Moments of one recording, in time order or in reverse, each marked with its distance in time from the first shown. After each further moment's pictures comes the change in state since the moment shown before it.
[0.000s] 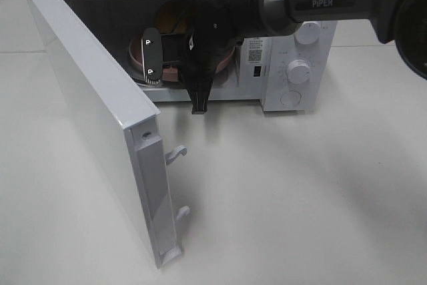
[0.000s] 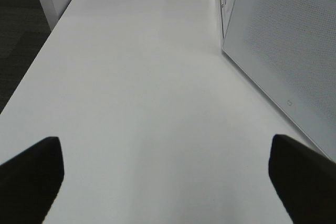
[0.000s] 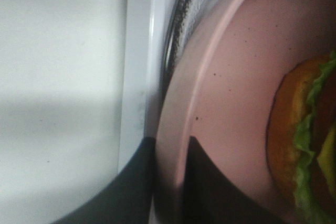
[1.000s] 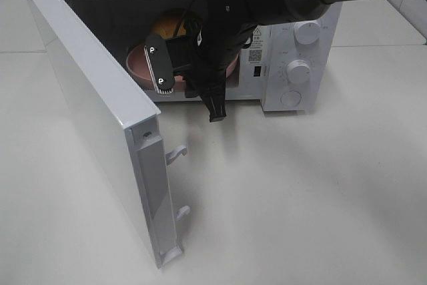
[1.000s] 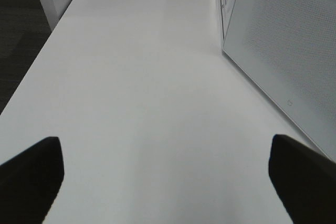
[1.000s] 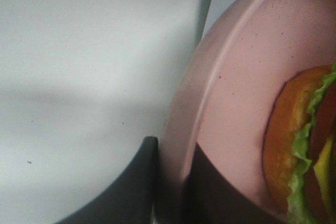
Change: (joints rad) left arm 0.000 0.000 0.000 0.000 0.000 0.000; right arm 0.008 -0.141 0.162 0.108 0.071 -0.246
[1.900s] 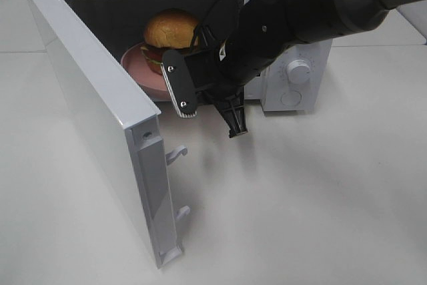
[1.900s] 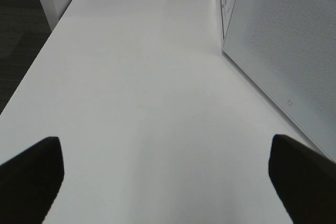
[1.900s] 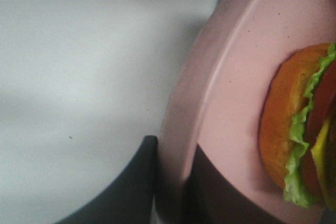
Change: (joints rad) left arm 0.000 0.000 0.000 0.000 0.000 0.000; right arm 0.001 -0.175 0.301 -0.003 -0.226 -0.079
